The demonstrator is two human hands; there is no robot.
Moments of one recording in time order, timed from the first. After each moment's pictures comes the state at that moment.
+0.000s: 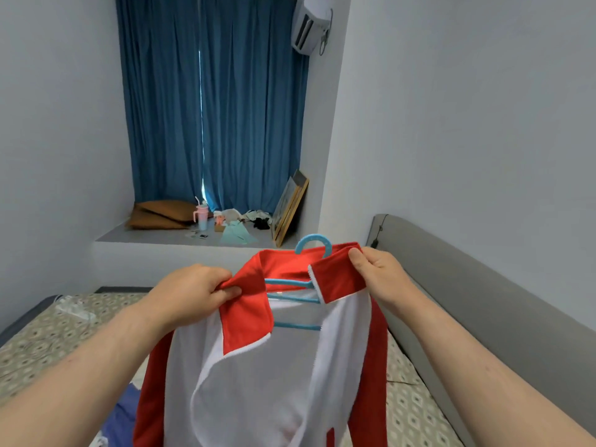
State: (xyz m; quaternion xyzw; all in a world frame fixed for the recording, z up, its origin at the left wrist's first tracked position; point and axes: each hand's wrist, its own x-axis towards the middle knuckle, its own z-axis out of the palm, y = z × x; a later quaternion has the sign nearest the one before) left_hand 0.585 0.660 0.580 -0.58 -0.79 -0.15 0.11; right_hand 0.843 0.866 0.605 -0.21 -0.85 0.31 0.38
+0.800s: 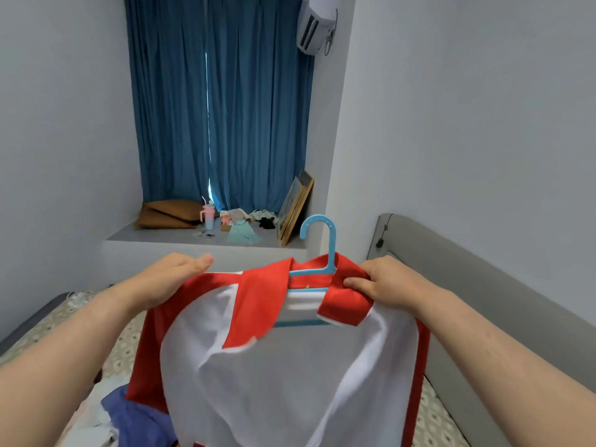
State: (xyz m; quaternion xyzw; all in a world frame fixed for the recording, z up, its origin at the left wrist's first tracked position) left_hand 0.547 0.628 0.588 -0.47 -0.77 -0.40 -0.13; right_hand 0.856 0.884 0.612 -0.25 -0.96 0.07 0.13
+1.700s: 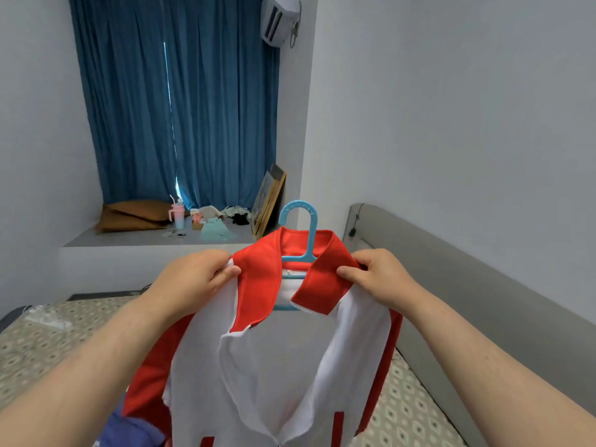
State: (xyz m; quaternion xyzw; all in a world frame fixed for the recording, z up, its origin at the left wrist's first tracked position) left_hand 0.600 0.659 0.584 -0.61 -0.73 -0.27 0.13; right_hand 0.886 0.841 0.604 -0.29 -0.88 0.21 0.30
